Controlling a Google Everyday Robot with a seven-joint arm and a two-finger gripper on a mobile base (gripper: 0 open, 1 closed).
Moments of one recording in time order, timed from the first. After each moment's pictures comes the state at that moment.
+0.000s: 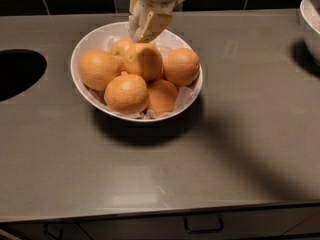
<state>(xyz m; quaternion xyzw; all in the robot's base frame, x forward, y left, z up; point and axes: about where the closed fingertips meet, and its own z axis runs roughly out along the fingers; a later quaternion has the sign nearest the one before) 0.534 0.028 1.027 -0.84 0.49 0.04 0.23</state>
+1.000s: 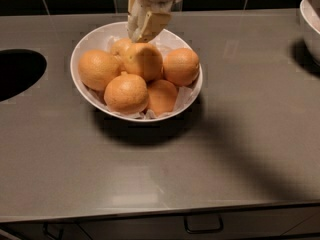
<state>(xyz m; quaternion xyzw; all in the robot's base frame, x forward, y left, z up) 0.537 0.031 1.028 -0.84 0.49 0.03 0.23</state>
